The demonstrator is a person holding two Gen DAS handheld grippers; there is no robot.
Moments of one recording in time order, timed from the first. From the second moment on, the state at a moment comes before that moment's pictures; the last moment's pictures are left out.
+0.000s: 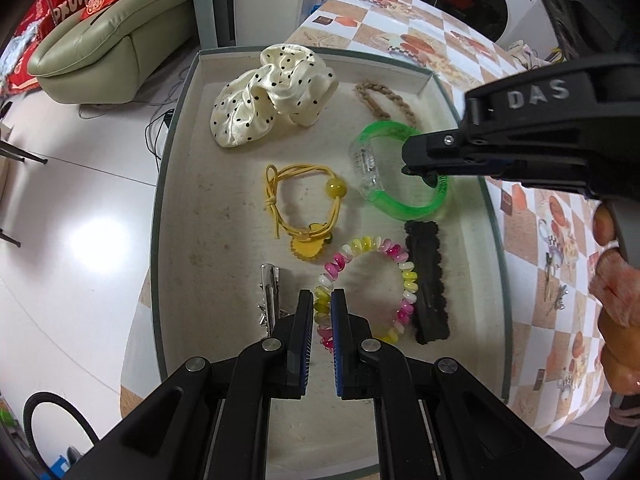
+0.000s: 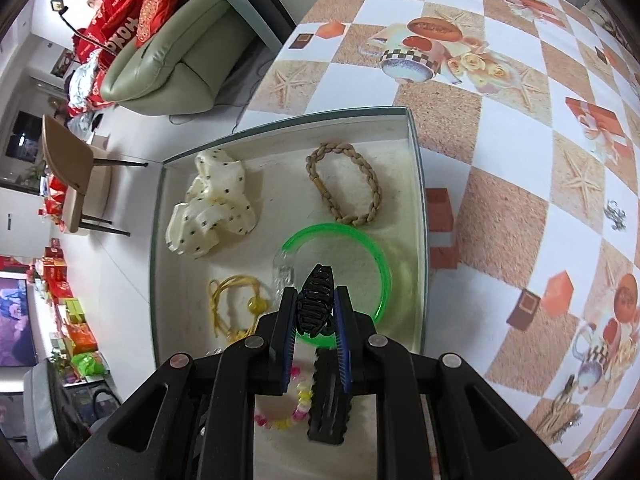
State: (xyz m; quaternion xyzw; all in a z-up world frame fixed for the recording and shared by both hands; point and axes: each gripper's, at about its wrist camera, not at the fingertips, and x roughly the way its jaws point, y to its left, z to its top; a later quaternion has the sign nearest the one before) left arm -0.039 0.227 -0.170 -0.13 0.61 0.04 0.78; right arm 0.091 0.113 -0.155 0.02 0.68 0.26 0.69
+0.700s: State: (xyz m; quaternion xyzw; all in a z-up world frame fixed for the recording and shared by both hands) left arm -0.027 0.223 -0.173 -0.09 0.63 0.08 0.77; right arm 0.103 0.122 -0.171 0.02 0.69 0.25 0.68
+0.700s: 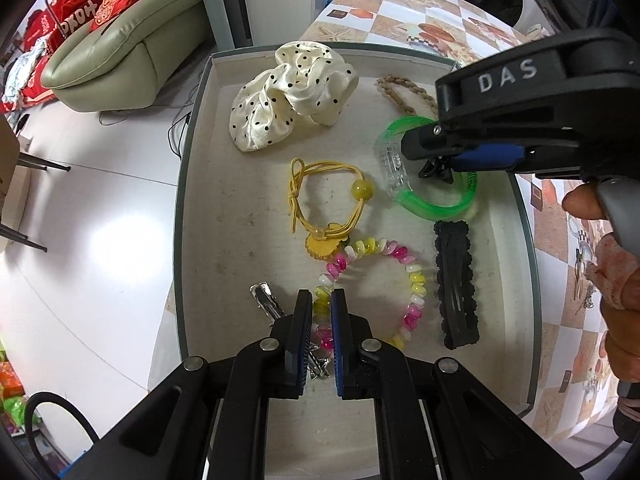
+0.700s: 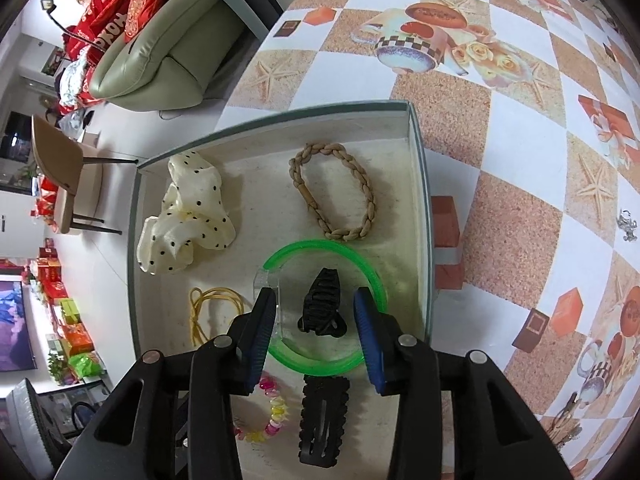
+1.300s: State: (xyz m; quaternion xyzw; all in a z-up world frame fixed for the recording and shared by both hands) left arm -0.029 0.205 -0.159 -0.07 0.64 0.07 0.77; right arm 0.086 0.073 -0.114 0.08 0.67 0.26 0.69
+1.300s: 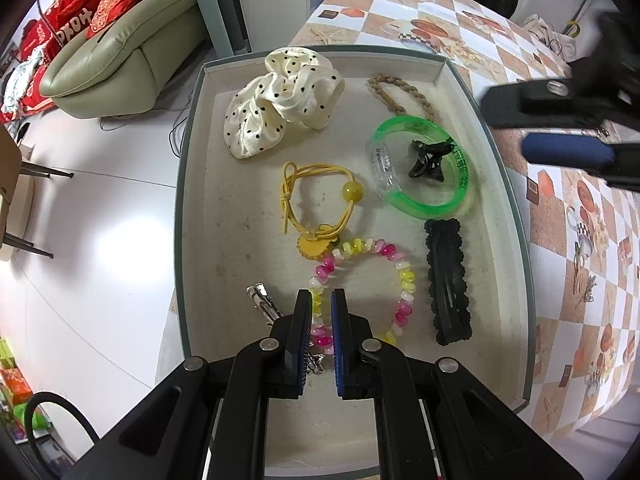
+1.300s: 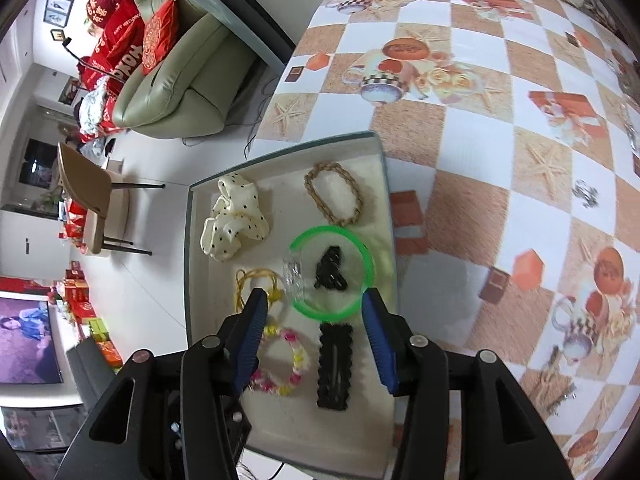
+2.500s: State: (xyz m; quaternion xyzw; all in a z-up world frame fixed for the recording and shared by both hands) left arm -0.039 0.121 -0.099 0.02 0.61 0.00 0.79; right arm -0.015 -0.160 -0.116 0.16 0.69 0.05 0.70
